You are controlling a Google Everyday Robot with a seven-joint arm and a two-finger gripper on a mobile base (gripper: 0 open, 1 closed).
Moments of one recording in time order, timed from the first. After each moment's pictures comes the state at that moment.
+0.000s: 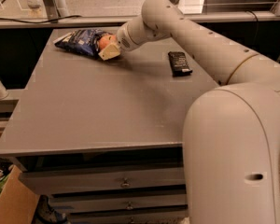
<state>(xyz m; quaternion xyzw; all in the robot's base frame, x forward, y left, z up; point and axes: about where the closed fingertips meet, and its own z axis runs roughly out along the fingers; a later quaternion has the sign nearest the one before) 0.798 0.097 0.839 -0.50 0.74 0.19 0.42</state>
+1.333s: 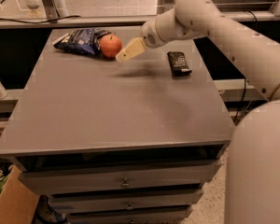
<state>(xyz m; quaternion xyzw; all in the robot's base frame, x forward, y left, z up) 0.771 0.022 0.869 -0.47 0.74 0.19 0.44</state>
